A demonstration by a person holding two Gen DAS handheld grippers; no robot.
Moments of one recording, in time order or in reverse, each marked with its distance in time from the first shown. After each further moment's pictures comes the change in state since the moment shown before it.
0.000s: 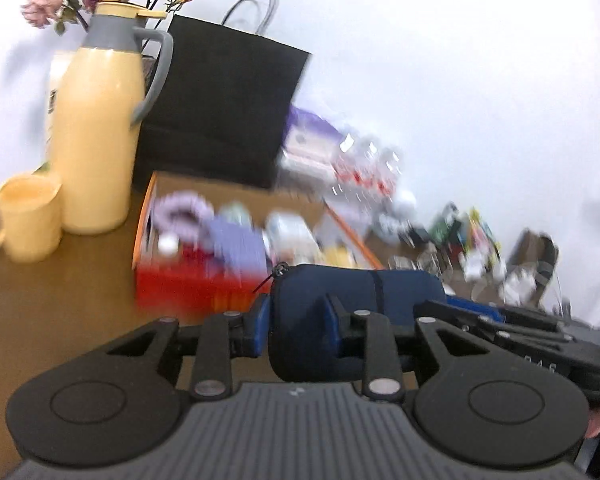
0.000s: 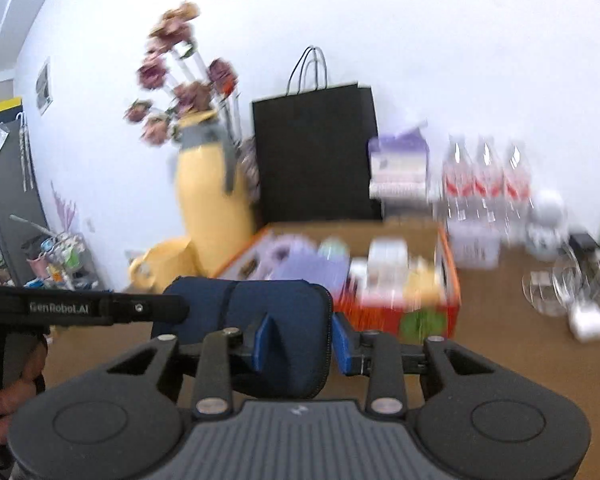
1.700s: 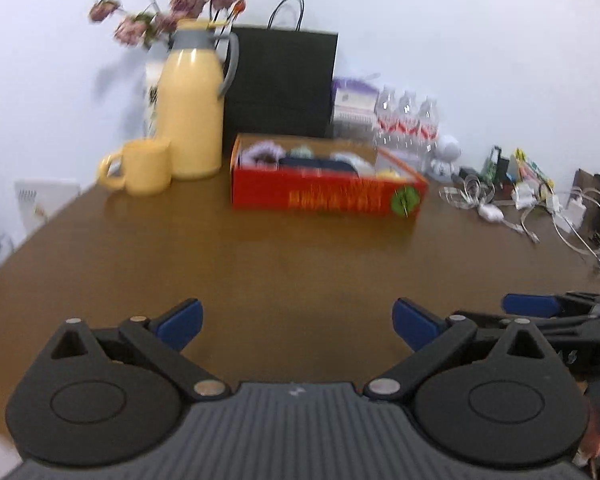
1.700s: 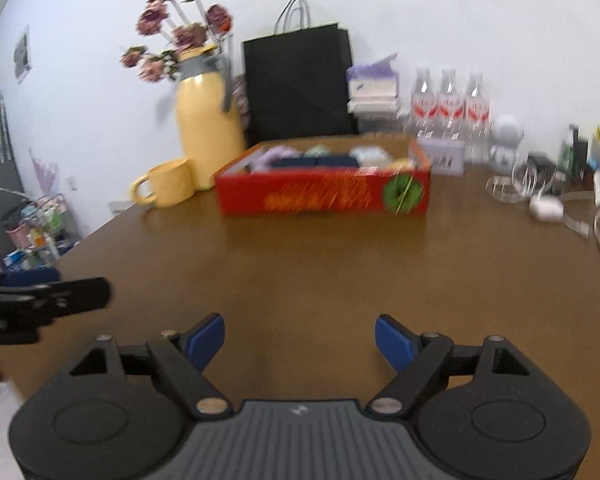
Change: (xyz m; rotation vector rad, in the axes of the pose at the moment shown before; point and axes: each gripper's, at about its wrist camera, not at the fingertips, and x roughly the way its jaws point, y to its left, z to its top) left arm -0.141 -0.056 -0.180 0.125 -0.025 0.290; right arm -0.094 0.052 -0.144 0.029 0.125 -0.083
